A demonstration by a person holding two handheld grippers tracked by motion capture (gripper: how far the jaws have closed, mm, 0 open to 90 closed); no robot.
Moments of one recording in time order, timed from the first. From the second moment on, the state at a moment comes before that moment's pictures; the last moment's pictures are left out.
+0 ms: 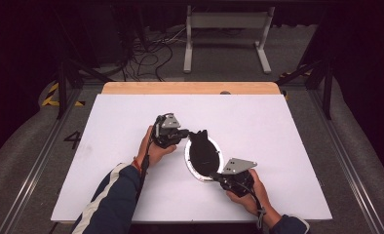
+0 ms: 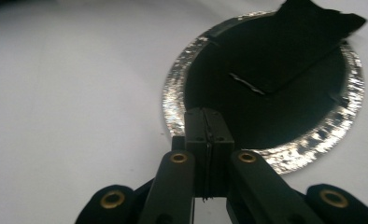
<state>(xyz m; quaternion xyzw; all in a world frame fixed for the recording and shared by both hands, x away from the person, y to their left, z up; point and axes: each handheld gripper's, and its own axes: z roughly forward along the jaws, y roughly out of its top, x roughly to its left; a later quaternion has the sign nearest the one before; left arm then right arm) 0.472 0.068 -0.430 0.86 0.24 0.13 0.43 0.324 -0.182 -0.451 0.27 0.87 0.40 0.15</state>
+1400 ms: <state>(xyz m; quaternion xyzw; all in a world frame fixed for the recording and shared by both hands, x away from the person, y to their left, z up) 0.508 0.040 -0.452 0.90 0.26 0.10 0.34 0.315 -0.162 -0.463 0.24 0.88 0.38 0.15</state>
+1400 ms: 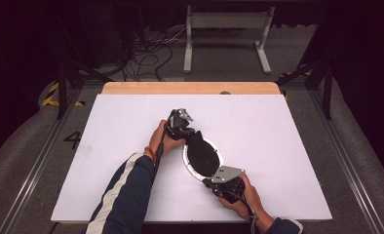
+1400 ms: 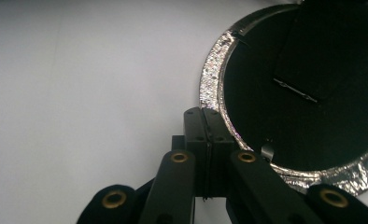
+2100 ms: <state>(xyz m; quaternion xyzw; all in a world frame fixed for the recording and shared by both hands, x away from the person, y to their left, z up) 0.465 0.089 -0.454 0.89 0.27 0.10 0.34 0.319 -0.193 -0.460 0.28 0.87 0.37 0.16</state>
